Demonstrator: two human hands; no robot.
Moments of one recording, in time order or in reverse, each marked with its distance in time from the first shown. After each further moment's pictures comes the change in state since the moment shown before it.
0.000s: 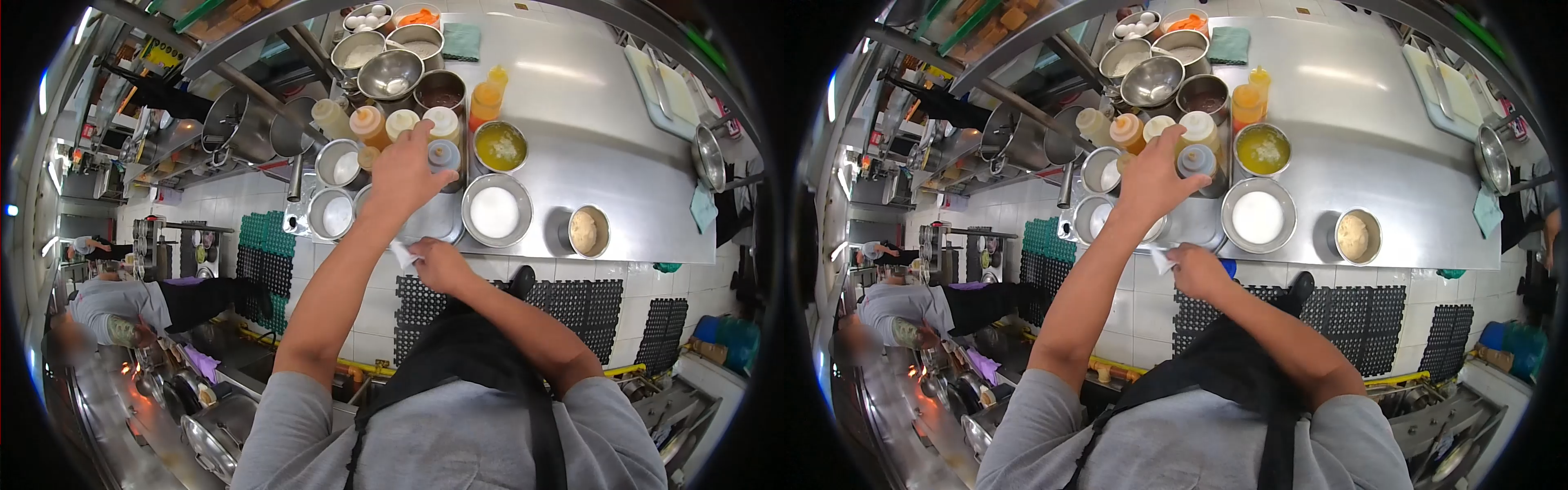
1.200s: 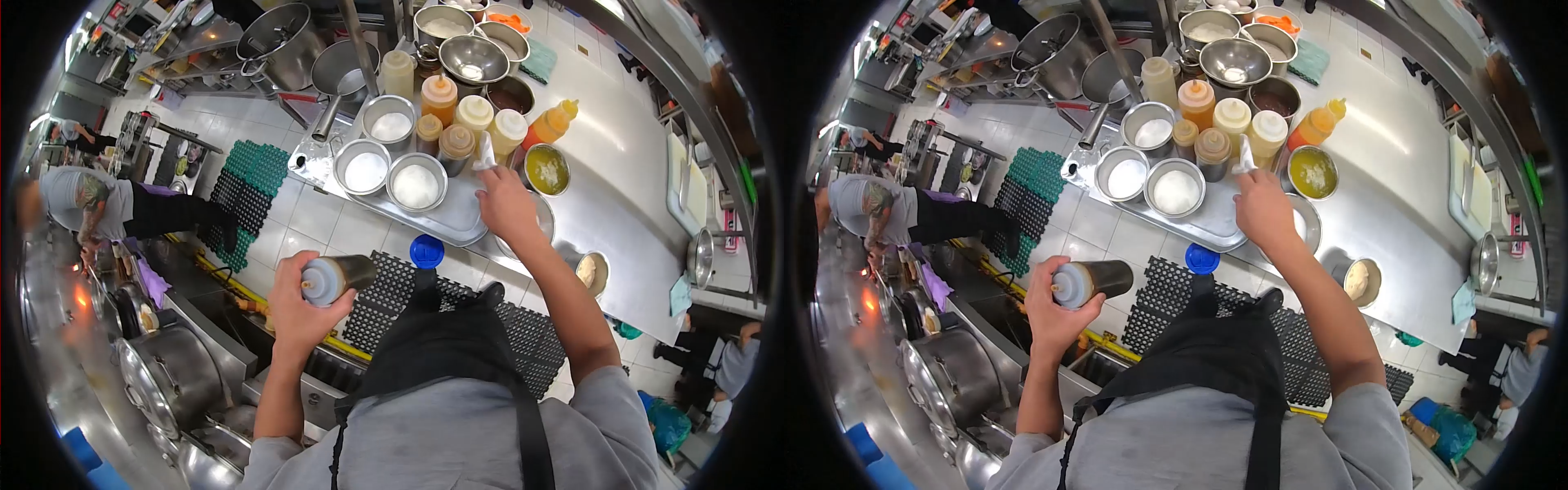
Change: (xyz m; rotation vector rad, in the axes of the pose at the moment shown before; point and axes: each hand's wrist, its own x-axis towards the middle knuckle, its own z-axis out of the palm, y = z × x) left_hand -0.290 -0.055 -0.073 -0.232 0.374 -0.525; right_hand 0.070 -0.021 -0.102 -0.643 0.077 -0.166
